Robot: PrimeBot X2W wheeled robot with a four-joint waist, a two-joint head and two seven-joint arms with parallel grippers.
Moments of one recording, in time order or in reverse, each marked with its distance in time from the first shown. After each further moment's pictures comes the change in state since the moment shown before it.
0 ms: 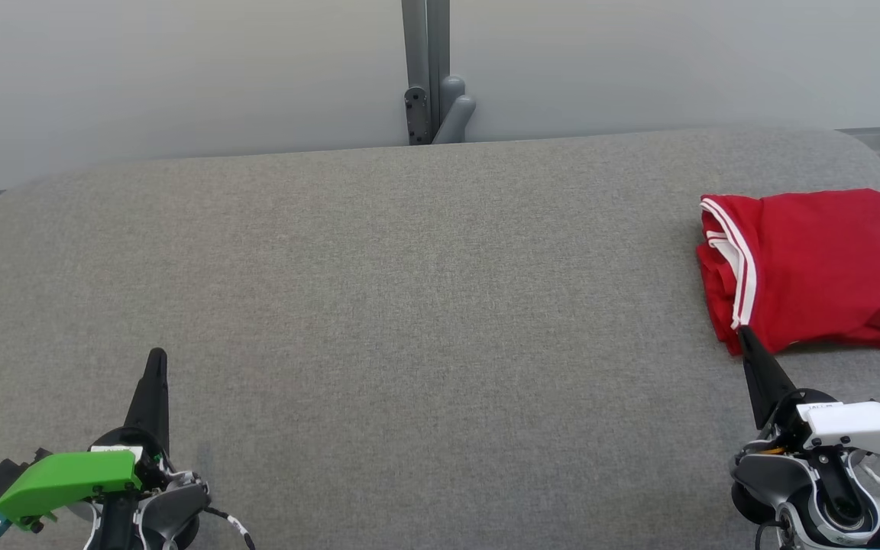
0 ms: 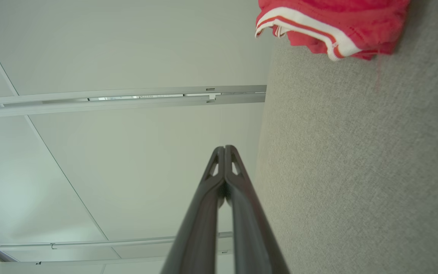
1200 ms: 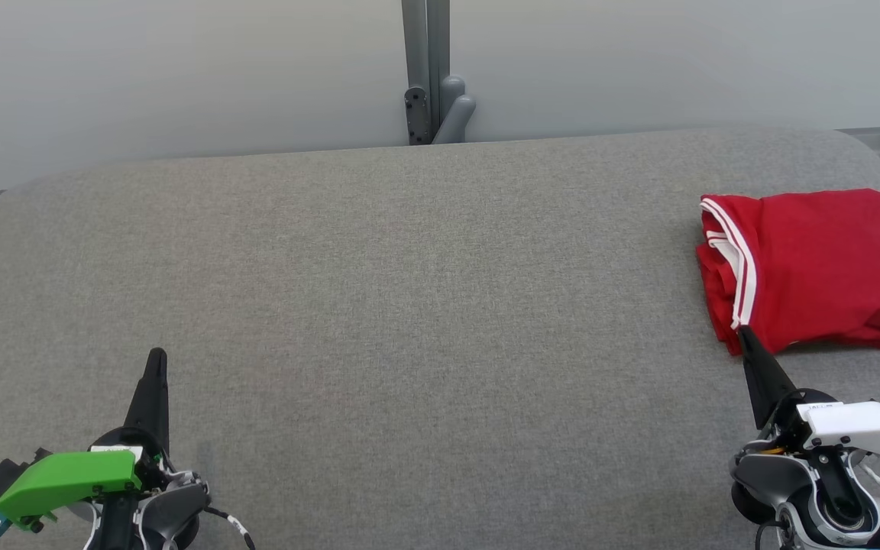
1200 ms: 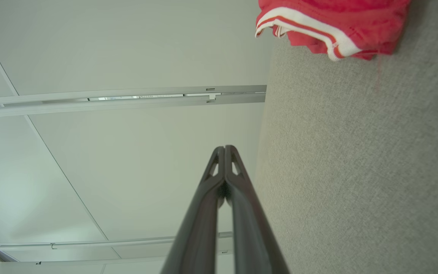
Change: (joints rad) left arm 0.000 0.000 0.000 0.000 0.000 0.000 0.000; right arm 0.000 0.000 0.000 0.000 0.000 0.000 0.000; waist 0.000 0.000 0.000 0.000
